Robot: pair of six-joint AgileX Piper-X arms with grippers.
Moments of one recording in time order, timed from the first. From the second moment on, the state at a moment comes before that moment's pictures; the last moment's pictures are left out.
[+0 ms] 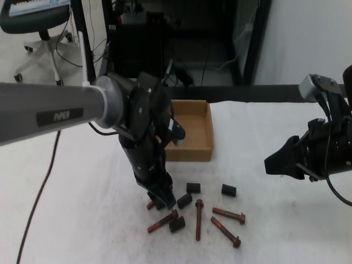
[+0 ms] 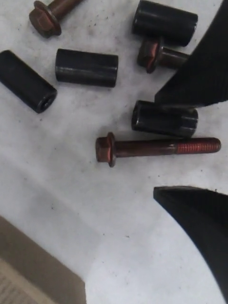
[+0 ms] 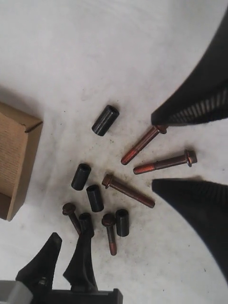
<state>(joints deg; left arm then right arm) -31.9 107.8 -70.6 42.9 5.6 24.0 8.0 70.8 -45.9 36.5 -28.6 -1.0</state>
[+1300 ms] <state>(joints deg) -33.7 110.4 -74.3 44.0 -0.3 27.0 8.0 70.8 -45.9 37.1 -28.6 -1.0</state>
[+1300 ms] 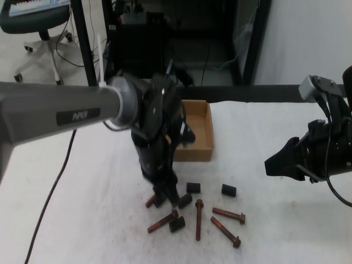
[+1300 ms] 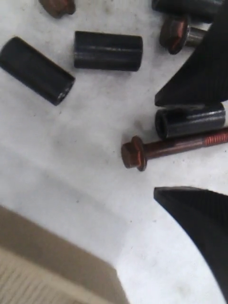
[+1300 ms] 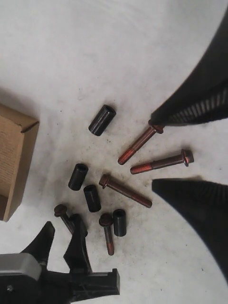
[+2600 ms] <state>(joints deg) -33.1 112.3 -78.1 49.0 0.0 23.7 8.0 70.8 -45.9 37.2 -28.6 -1.4</state>
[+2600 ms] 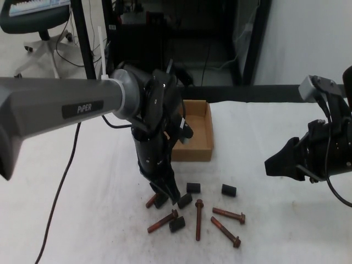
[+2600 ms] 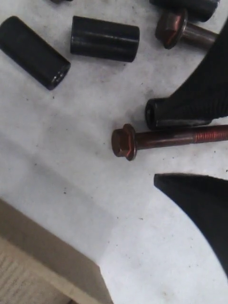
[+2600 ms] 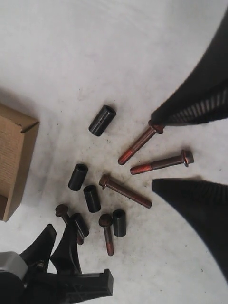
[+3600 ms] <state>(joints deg) -32.6 114.8 -78.0 47.2 1.0 23.5 8.0 70.8 -45.9 37.3 -27.5 -2.4</state>
